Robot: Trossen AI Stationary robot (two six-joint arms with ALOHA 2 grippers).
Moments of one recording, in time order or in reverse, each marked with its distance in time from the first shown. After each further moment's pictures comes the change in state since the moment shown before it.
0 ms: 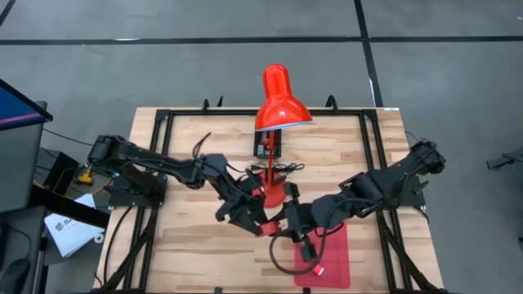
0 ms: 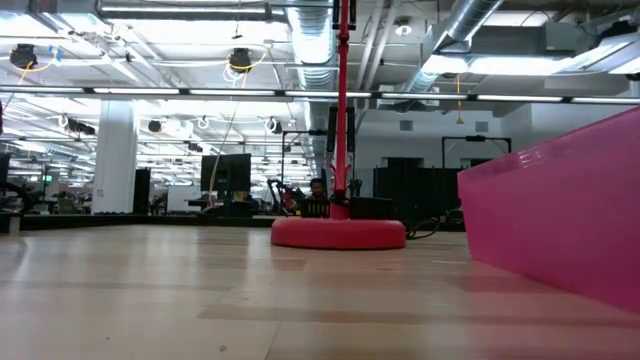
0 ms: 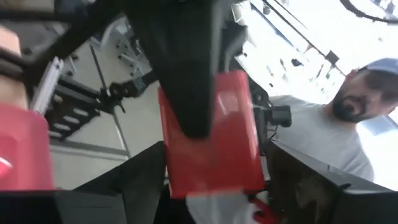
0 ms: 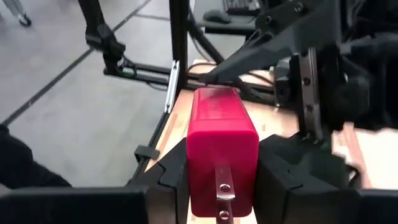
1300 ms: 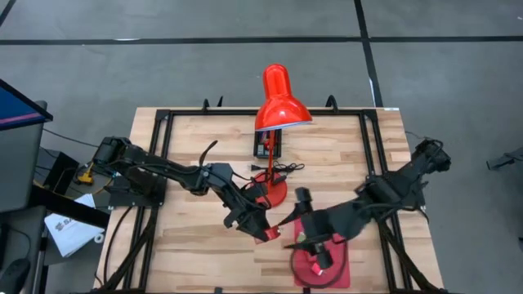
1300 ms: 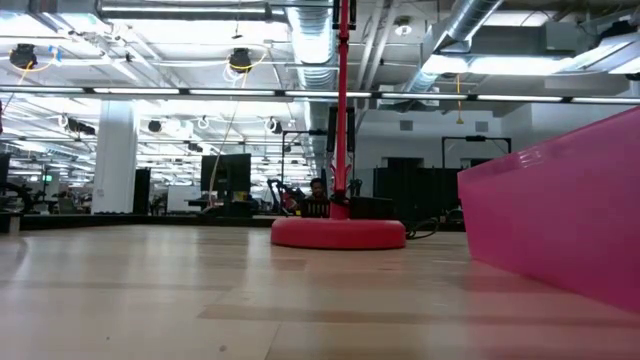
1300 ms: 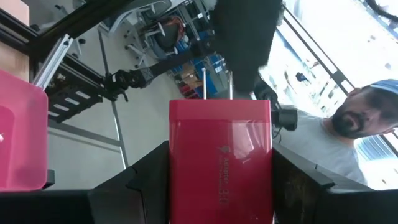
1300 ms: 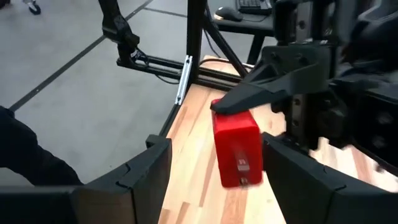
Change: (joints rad) left arm -0.040 0.058 -0.001 0.016 -0.069 -0.093; right arm 0.076 -0.056 -0.002 -0.056 0.064 -0.011
